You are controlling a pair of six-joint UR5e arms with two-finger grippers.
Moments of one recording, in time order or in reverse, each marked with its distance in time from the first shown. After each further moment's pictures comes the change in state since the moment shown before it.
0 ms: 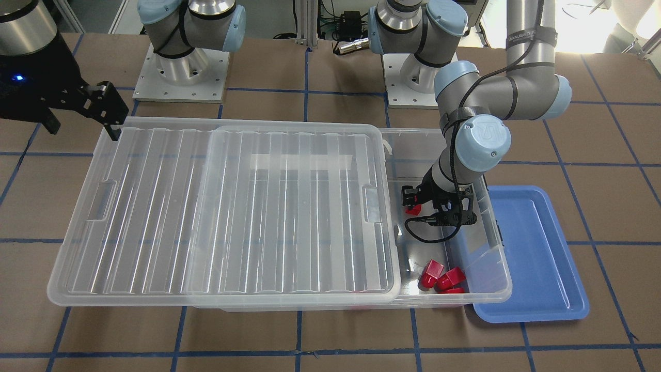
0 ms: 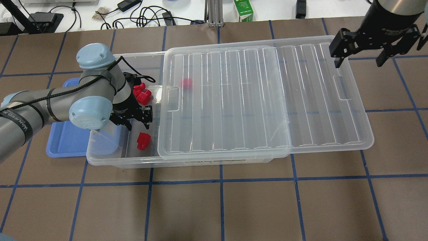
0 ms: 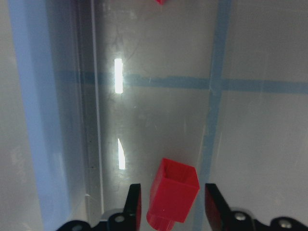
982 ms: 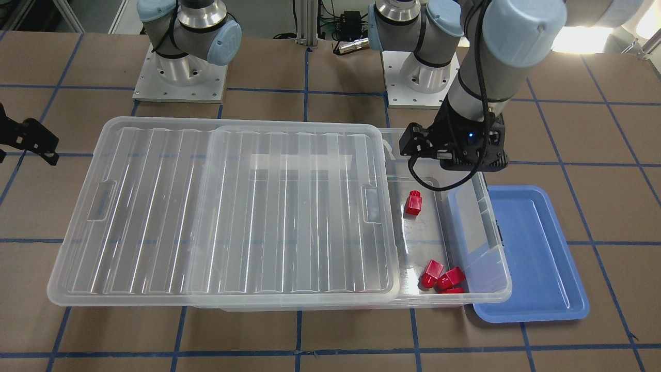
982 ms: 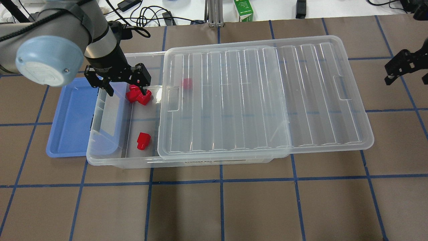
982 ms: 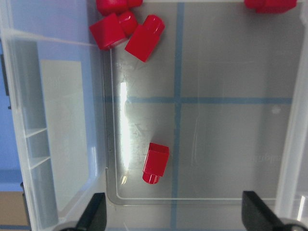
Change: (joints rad) left arm -0.083 0.147 0.379 -0.453 0.003 0.008; right arm -0.288 0.061 0.215 -0.228 0.047 -0.296
